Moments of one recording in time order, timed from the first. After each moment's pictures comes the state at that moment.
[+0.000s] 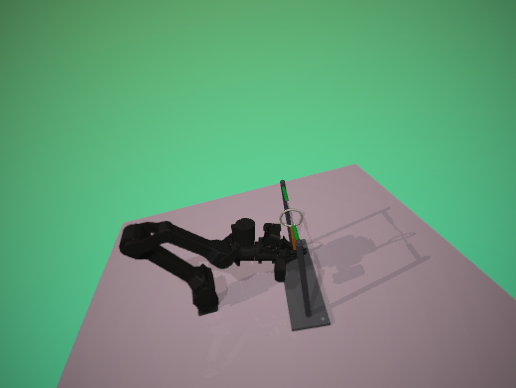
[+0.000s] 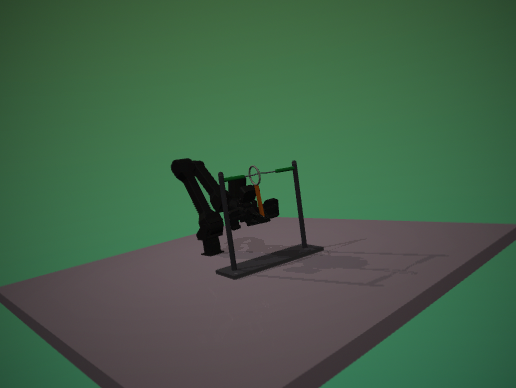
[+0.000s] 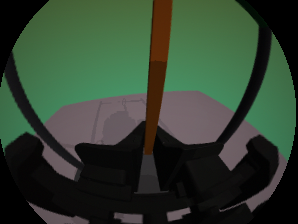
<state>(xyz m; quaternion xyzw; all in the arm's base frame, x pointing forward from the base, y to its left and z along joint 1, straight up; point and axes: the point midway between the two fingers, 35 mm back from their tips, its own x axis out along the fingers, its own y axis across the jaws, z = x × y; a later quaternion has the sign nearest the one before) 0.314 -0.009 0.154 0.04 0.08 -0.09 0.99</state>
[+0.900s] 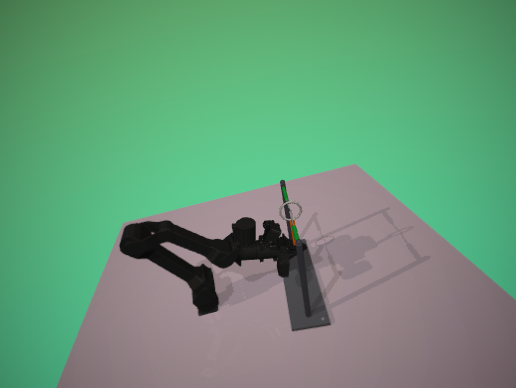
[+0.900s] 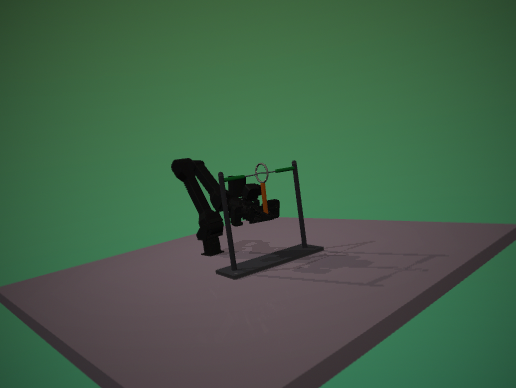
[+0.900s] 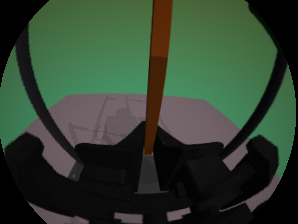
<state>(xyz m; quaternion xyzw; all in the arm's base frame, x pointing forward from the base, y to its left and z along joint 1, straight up) 0.319 0.002 0.158 -0.02 0.09 -0.04 1.00</state>
